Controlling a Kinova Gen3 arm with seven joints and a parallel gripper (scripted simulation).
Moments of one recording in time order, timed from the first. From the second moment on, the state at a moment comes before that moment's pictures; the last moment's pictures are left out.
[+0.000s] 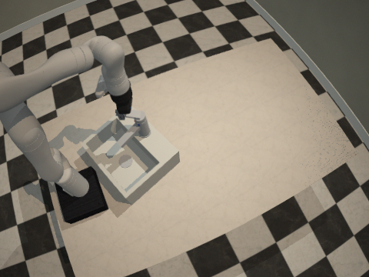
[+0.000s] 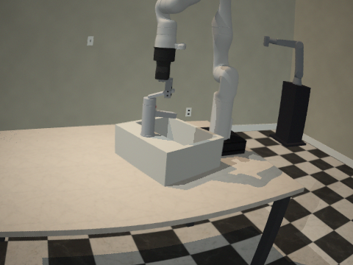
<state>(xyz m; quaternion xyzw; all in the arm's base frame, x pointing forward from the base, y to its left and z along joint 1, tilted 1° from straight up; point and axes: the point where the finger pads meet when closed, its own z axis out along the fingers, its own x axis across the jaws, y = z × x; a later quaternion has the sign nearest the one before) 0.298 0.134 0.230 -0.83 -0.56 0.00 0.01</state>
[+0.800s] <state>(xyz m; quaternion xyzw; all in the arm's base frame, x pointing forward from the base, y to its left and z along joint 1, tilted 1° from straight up) 0.298 0.134 0.230 -0.83 -0.56 0.00 0.01</state>
